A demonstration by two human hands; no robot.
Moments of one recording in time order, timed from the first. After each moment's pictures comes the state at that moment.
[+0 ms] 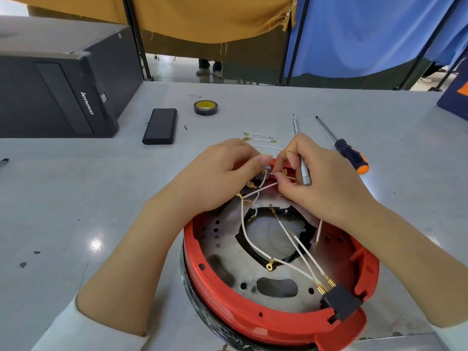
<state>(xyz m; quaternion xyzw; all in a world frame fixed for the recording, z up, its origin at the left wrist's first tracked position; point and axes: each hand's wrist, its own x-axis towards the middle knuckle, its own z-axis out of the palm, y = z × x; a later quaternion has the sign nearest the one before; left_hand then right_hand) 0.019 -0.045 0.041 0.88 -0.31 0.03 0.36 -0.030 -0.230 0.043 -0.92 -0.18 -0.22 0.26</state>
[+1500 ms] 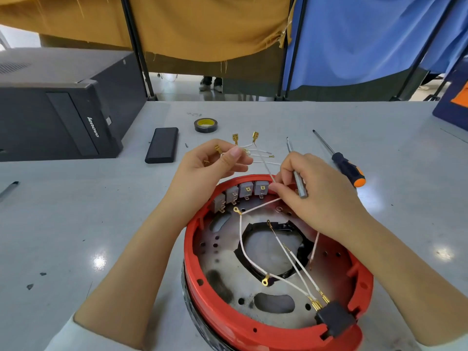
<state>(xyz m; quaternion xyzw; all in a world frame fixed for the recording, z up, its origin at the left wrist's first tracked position) 0.023 -0.040 0.044 0.70 -0.19 0.00 0.69 -0.025 -0.233 0.042 -0.94 -0.13 -0.21 0.23</state>
